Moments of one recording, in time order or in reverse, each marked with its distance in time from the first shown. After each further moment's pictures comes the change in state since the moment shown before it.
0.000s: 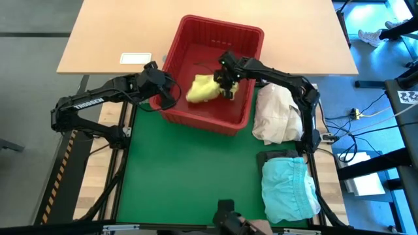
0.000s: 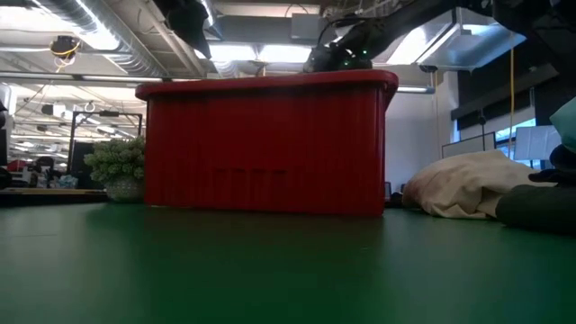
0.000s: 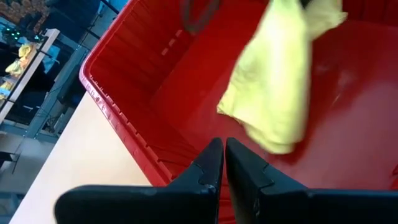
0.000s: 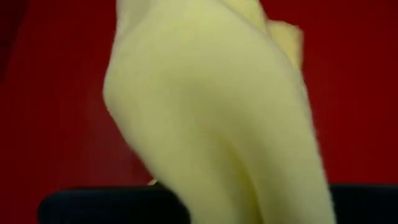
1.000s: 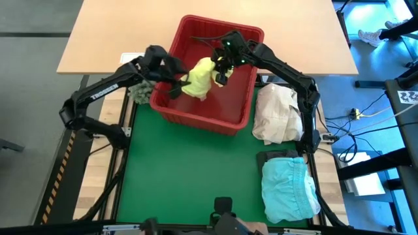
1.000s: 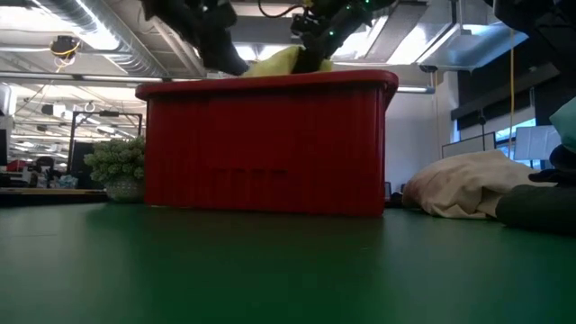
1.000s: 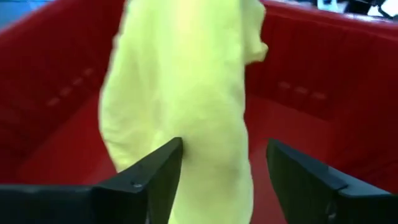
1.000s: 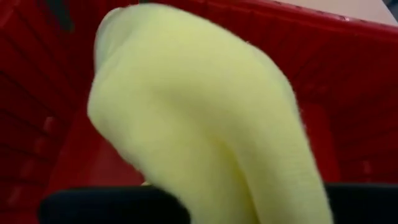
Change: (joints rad) left arm 0.356 0.147 -0.013 0.284 0.815 0.059; right arm 0.035 -0.010 0.399 -0.124 -0.048 0.118
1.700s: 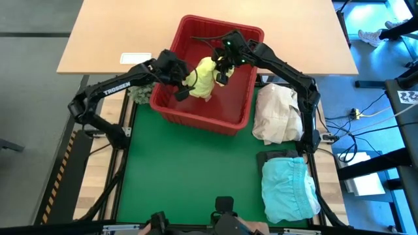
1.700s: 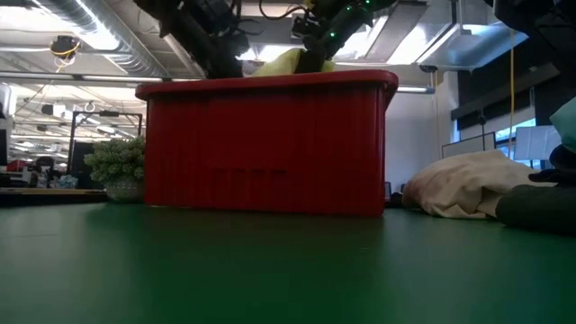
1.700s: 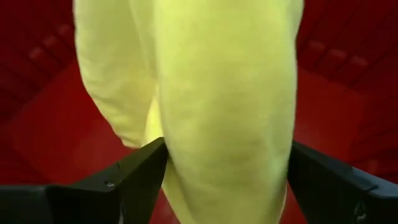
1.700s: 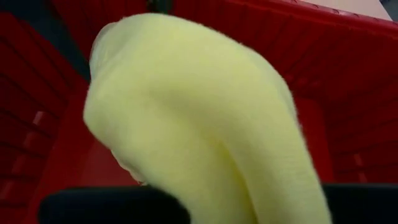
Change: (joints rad) left arm -0.024 0.130 0.000 -0.010 -0.107 -0.033; right arm -0.006 0.000 0.000 -0.012 0.026 -0.011
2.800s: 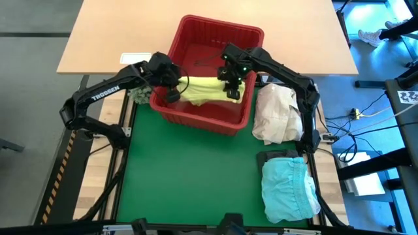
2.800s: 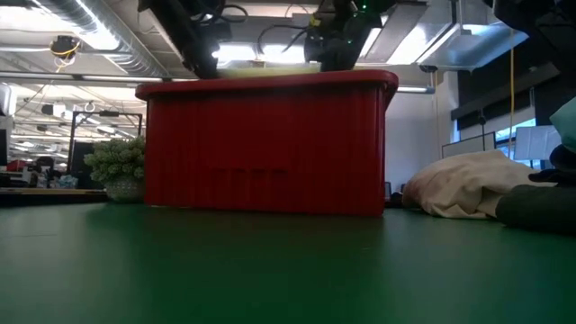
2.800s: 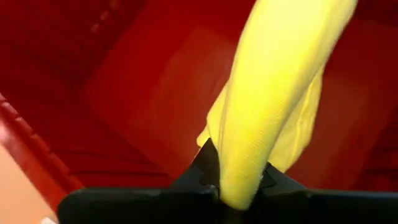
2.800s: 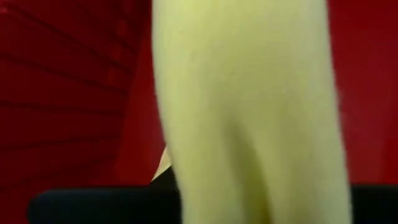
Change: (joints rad) left arm -0.016 -0.122 0.000 -0.187 -0.247 0.079; right arm 0.015 0.000 -0.056 -0.410 -0.080 -0.021
